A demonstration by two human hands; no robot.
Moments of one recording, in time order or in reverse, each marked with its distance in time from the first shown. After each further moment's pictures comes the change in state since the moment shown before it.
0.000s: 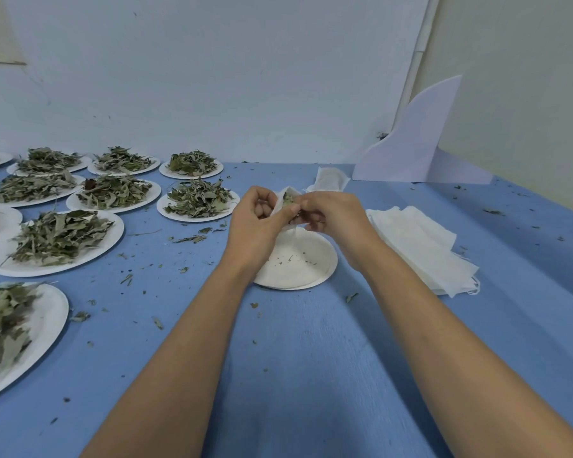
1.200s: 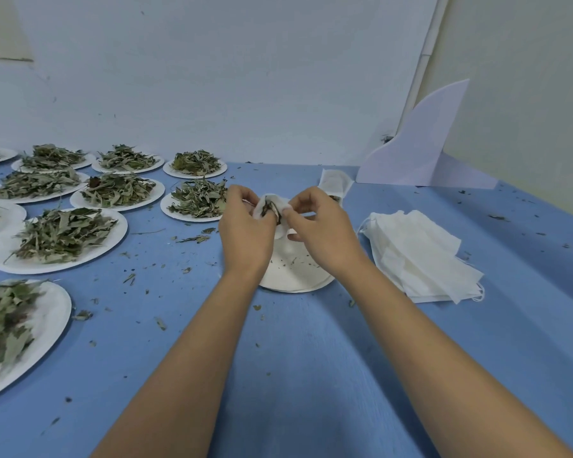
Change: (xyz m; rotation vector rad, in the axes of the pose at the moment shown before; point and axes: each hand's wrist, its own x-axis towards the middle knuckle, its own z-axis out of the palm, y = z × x) left_hand -0.002 0.001 -0.001 0.285 0.311 0.094; right_hand -0.006 0.011 0.027 -0.300 0.071 -0.197
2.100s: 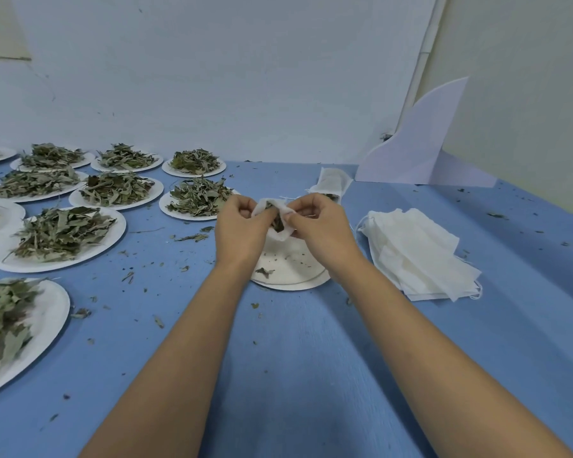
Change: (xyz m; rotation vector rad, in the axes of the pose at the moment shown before) left_hand 0.006 -0.003 -0.003 -0.046 -0.083 -0.182; right_hand 0.003 0.008 -0.001 0.150 0.021 0.133
